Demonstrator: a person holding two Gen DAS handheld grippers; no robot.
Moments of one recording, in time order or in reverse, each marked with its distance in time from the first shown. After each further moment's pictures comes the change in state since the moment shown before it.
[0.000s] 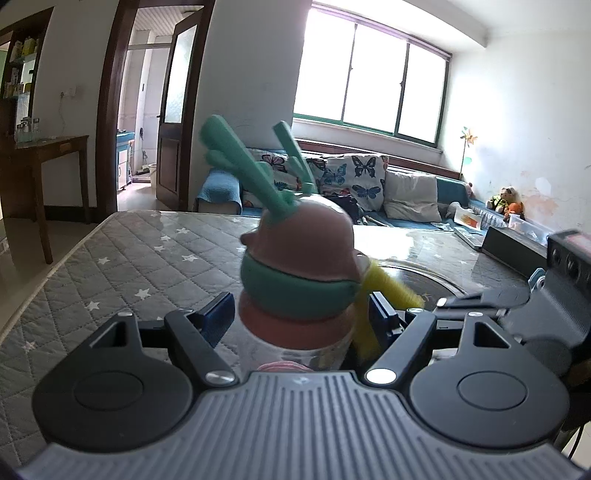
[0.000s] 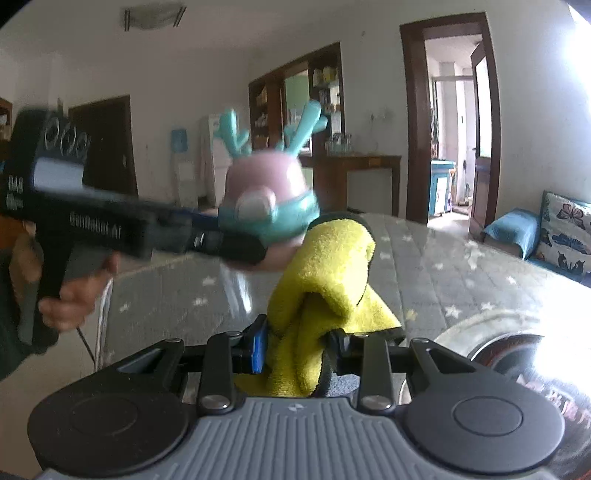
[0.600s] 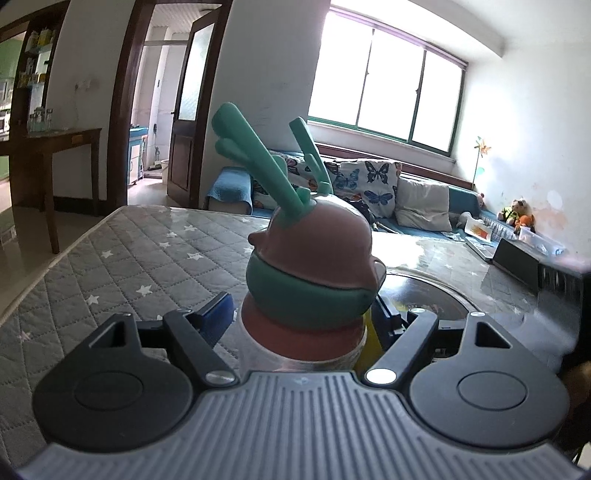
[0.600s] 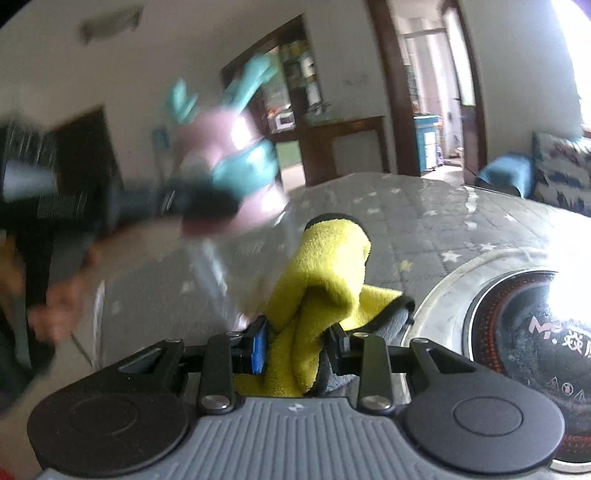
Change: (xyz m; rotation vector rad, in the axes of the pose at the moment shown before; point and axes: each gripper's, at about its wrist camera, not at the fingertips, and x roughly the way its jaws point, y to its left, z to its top) left arm 0.012 0.003 -0.001 -0.039 -0.007 0.033; right arm 0.012 -0.044 0.006 0.217 0.033 0.031
